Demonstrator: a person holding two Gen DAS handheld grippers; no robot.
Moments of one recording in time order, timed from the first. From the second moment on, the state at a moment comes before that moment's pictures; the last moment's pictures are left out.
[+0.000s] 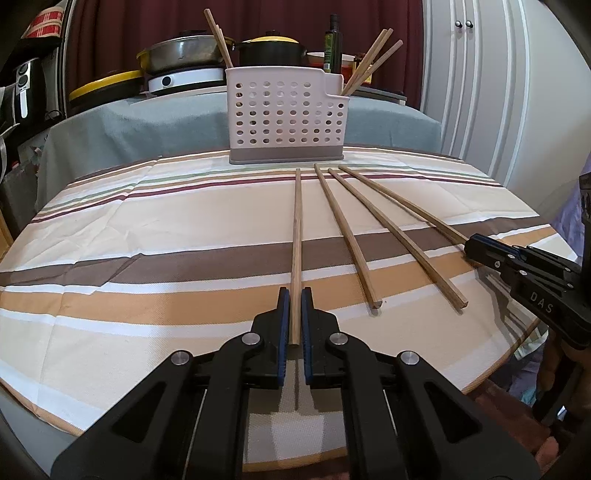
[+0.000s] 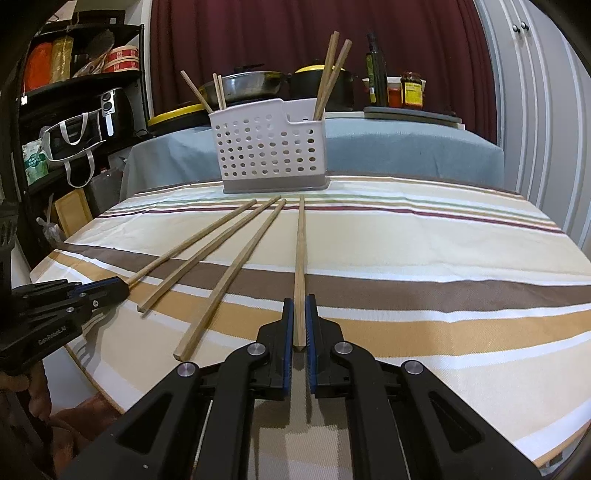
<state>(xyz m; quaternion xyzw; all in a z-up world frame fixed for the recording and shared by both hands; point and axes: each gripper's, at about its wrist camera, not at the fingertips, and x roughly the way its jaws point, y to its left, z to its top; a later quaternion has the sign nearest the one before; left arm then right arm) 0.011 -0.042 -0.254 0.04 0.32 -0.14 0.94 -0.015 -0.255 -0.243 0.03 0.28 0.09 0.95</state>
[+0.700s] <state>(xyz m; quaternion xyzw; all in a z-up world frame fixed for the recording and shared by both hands) -0.008 -0.030 -0.213 0.04 0.25 -0.13 0.96 -0.032 -0.258 -0.204 0.02 0.23 0.08 0.97</state>
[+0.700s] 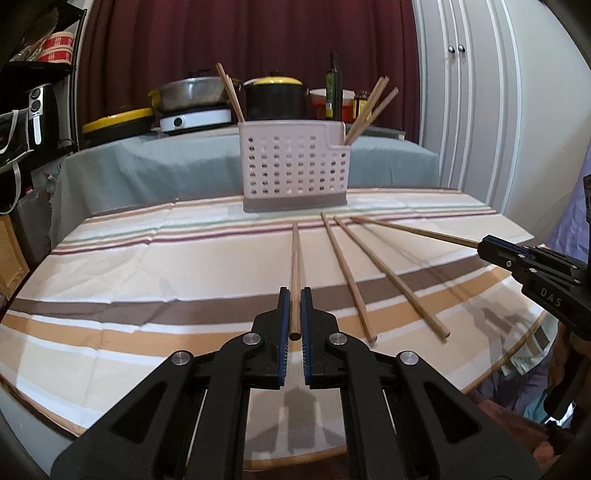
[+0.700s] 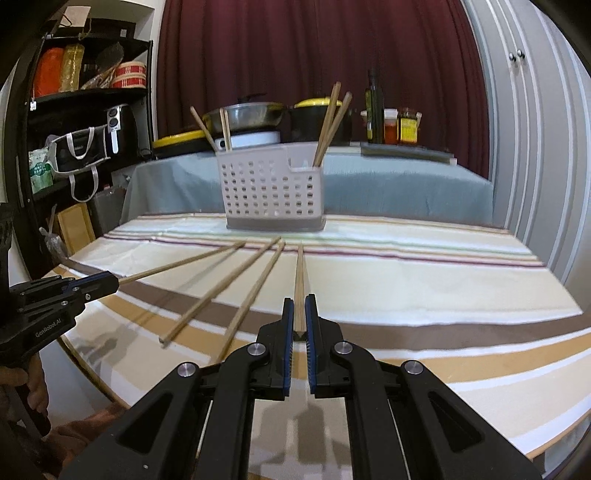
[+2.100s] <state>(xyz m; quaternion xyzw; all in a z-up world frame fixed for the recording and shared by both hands) -0.012 -0.005 -0.090 0.03 0.14 -0.10 0.98 -0.031 -0.275 -0.109 0.01 0.15 0.06 0.99</state>
